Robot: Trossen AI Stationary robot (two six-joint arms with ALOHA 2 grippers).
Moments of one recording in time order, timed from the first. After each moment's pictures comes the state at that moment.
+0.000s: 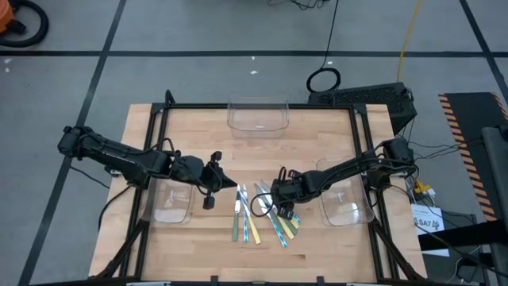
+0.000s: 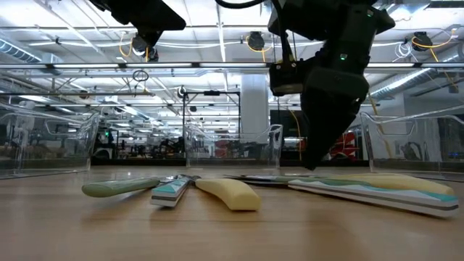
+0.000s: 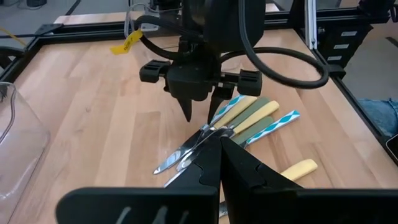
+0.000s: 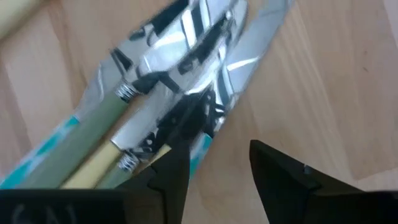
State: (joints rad) left arm -0.20 1.19 0.80 -0.08 -0.08 -0.03; right arm 0.22 1.77 1.03 -0.50 0.10 0.54
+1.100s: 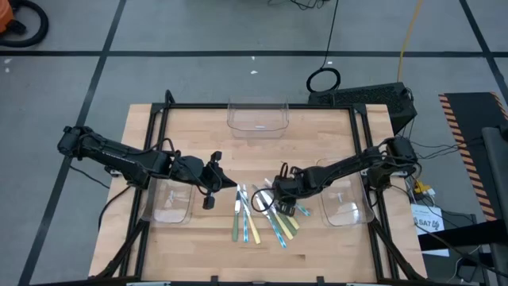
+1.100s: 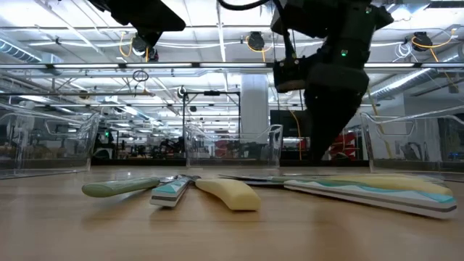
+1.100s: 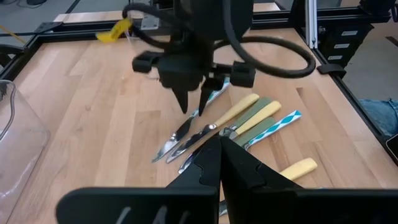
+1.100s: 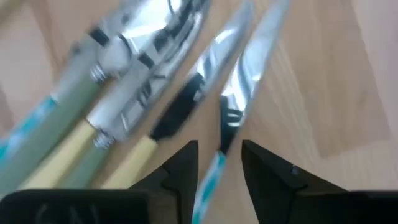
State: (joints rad) left arm -0.20 1.19 0.79 -0.08 -0.08 -0.04; right arm 0.20 1.73 1.03 -0.59 0.10 0.52
